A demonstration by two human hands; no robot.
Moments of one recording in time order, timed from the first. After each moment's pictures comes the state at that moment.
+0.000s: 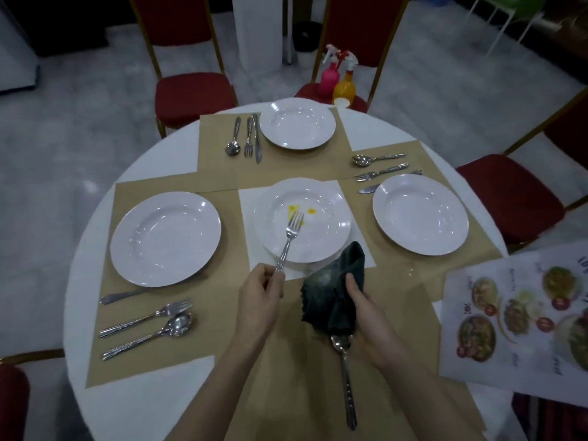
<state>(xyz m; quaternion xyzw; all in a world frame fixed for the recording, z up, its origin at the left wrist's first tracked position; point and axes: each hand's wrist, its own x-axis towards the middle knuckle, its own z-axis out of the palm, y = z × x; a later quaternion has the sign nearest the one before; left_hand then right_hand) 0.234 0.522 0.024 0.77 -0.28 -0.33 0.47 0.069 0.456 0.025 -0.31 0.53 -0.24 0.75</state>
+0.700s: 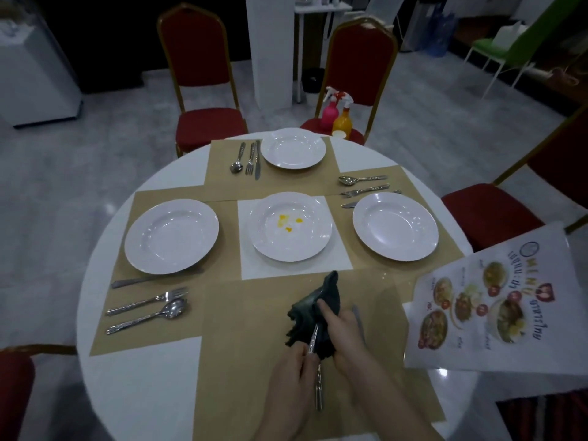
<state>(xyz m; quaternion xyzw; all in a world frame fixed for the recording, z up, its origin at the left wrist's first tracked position) 0.085 0.613 0.040 0.75 -0.31 -0.42 0.40 0.029 0.497 0.042 -0.40 0.57 -0.20 0.69</state>
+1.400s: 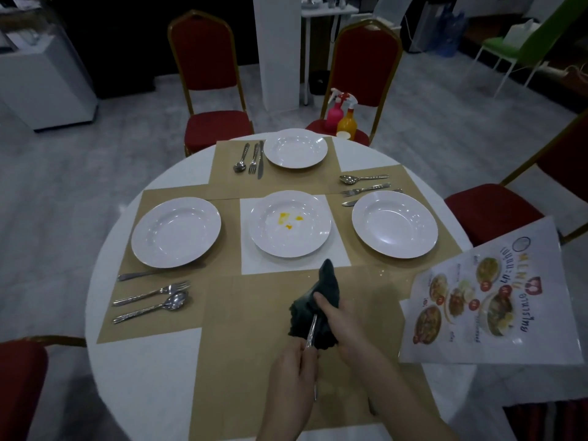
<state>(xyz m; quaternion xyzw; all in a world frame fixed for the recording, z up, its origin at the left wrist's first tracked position) 0.063 0.615 0.064 0.77 -0.28 -0.38 0.43 0.017 0.485 0.027 -0.44 0.59 -0.17 0.66</state>
